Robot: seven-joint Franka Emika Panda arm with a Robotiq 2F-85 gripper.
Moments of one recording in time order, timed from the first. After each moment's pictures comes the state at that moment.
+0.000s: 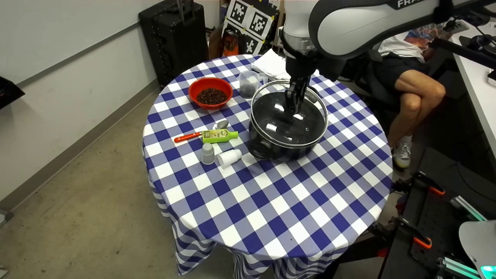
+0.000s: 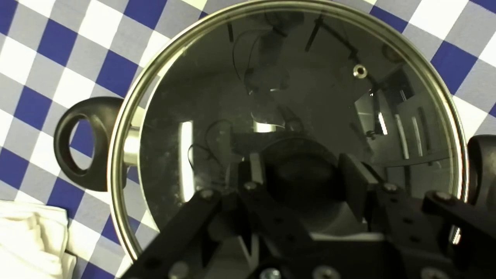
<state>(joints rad) 0.08 0.52 0.06 -1.69 -0.16 2.01 0.05</state>
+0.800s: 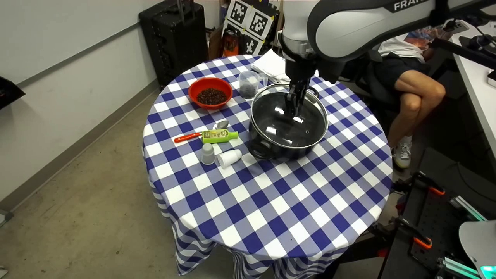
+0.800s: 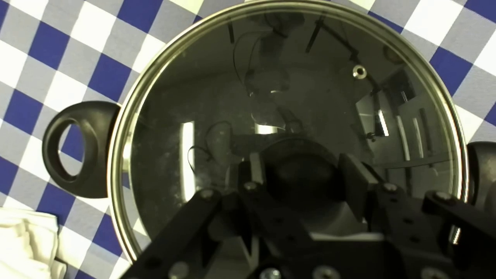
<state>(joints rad) 0.08 0.52 0.06 -1.68 -0.15 2.01 0.04</state>
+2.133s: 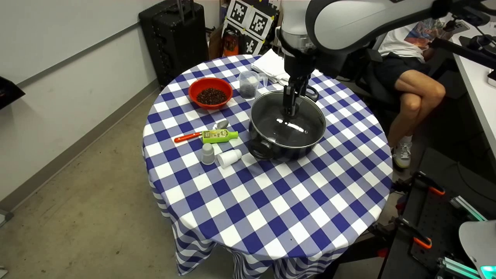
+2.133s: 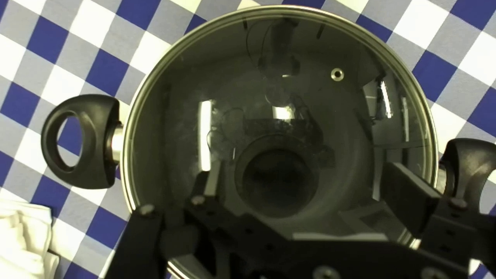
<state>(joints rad) 0.08 0.53 0.06 -1.65 -0.14 1.97 0.01</state>
